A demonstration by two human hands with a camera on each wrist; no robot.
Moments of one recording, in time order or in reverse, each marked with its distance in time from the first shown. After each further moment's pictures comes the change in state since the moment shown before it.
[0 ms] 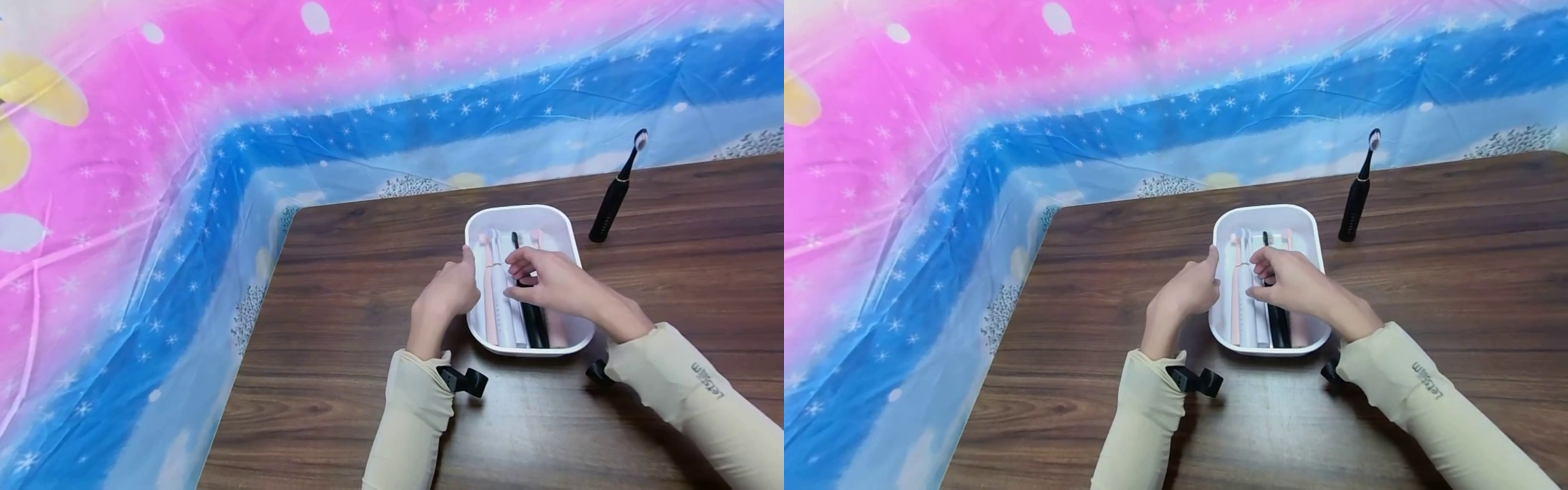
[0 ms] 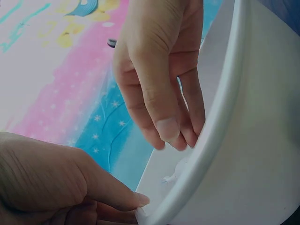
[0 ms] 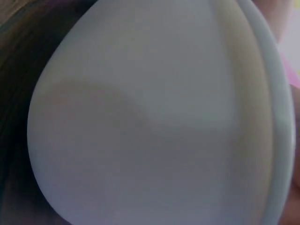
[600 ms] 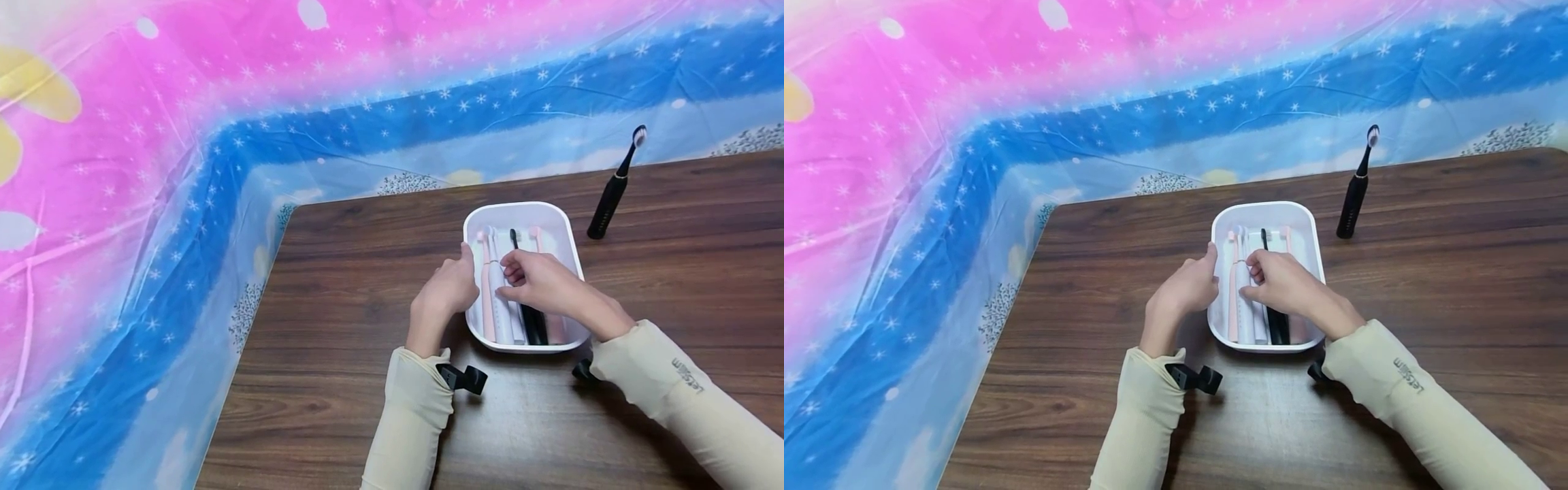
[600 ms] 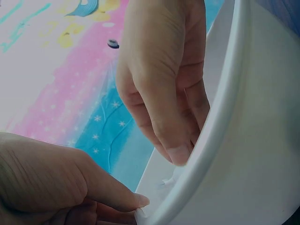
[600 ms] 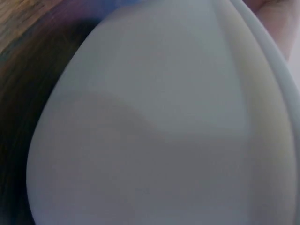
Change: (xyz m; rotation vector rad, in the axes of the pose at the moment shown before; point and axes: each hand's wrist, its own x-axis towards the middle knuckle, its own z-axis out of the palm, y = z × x) left_hand 0.000 0.002 0.000 0.013 0.007 0.004; right_hand 0.006 -0.005 0.011 -0.072 -0.038 0.092
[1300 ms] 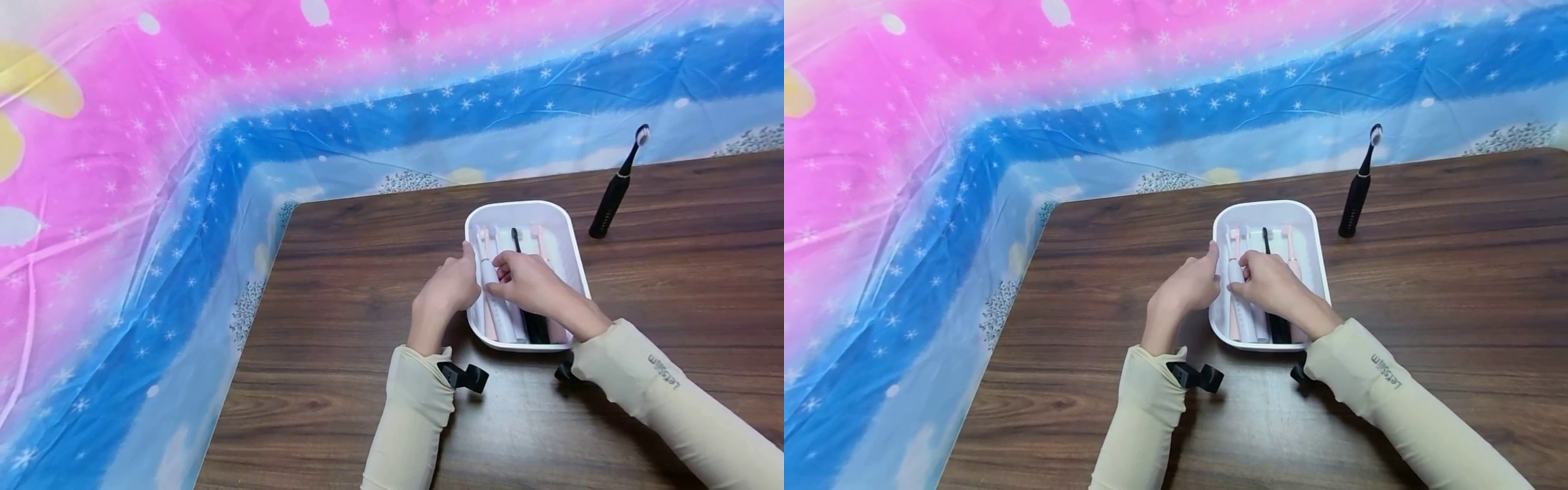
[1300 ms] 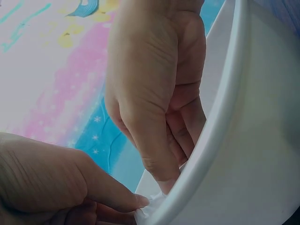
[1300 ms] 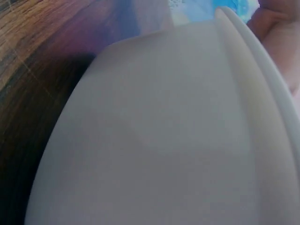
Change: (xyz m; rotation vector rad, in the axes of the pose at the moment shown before) left_hand 0.001 0.000 -0.001 0.017 0.005 -0.006; right_hand 0.010 -0.015 0.014 -0.020 0.033 0.075
